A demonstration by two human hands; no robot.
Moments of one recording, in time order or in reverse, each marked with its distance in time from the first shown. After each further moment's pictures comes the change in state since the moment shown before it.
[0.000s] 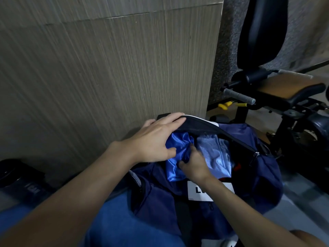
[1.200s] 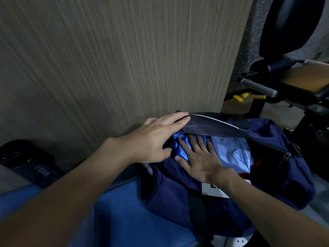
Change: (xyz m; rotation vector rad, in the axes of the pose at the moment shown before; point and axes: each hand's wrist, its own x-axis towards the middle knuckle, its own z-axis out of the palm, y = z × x) left_hand -0.032 -0.032 0.014 0.046 -0.067 0.020; right_hand 0.017 0.018 0.026 -0.840 -0.220 -0.349
